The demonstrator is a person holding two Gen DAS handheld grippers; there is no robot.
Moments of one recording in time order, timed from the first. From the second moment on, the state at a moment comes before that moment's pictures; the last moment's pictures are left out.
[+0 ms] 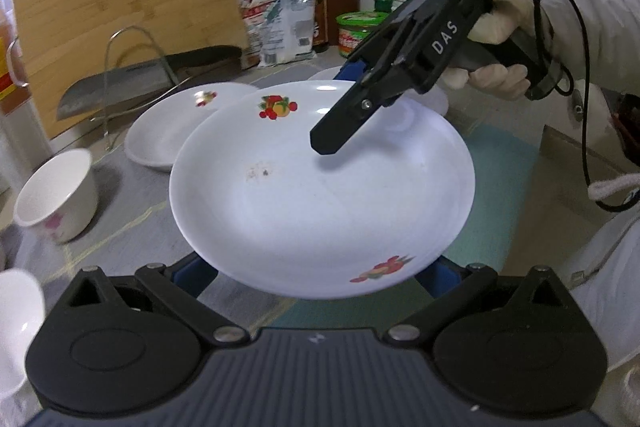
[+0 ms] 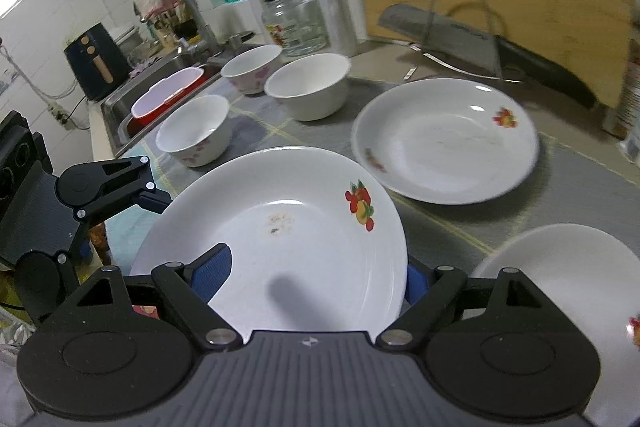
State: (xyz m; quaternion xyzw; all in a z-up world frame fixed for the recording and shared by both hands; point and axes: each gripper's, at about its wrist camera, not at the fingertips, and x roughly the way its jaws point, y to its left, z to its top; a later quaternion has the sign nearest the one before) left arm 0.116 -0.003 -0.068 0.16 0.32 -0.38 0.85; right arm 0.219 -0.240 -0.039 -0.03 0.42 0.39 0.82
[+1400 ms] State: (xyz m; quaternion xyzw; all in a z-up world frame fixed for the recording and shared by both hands) left arm 0.190 -0.167 -0.083 0.20 0.30 -0.46 0.81; right arm 0.253 -0.400 -0.047 0.00 0.42 0.29 0.86
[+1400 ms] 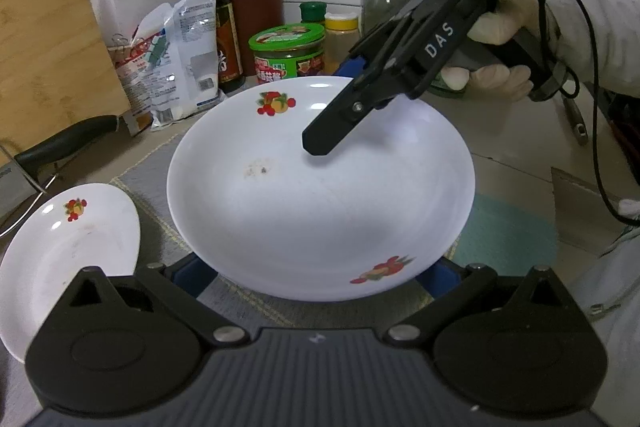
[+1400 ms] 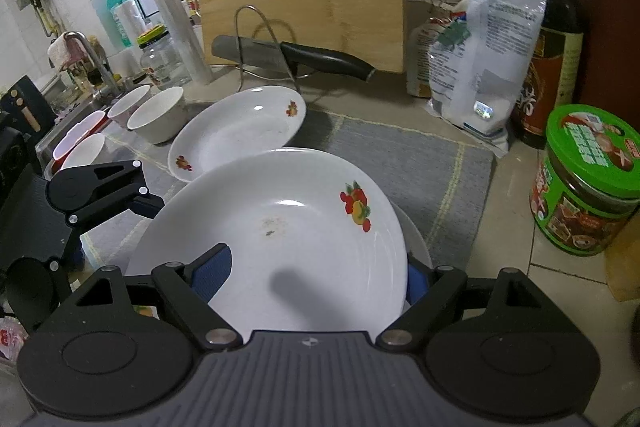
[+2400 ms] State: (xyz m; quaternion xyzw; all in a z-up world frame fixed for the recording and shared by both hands) left arm 0.200 -0.188 -0.084 0.24 0.35 -0.44 0.79; right arm 0.269 -0.404 -0.068 0.03 0.45 0.27 0.85
